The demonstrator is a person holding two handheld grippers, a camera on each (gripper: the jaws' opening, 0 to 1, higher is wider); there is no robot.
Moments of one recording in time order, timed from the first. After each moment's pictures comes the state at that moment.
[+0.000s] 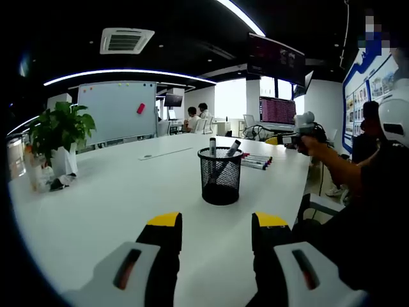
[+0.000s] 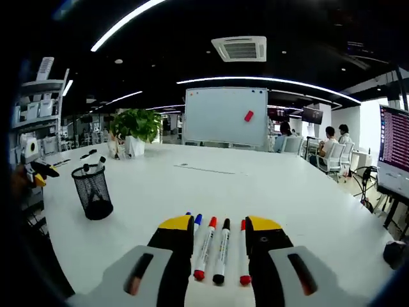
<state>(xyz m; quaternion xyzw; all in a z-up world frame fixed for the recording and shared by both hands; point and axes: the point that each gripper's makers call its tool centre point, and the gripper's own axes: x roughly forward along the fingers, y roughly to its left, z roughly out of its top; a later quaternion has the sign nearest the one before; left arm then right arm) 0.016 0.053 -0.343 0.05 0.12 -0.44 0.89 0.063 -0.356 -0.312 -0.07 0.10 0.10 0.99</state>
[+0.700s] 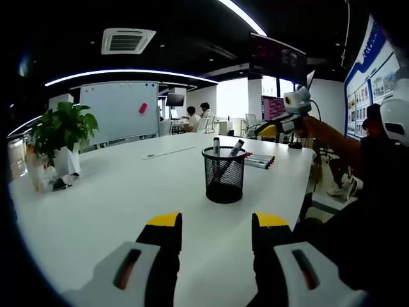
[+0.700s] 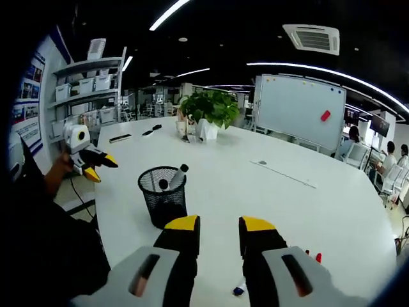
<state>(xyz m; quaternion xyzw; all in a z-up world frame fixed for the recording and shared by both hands) 0.019 0.060 -0.342 0.06 0.13 -0.43 0.89 0.065 -0.220 -0.292 -0.11 0.18 0.33 0.92</state>
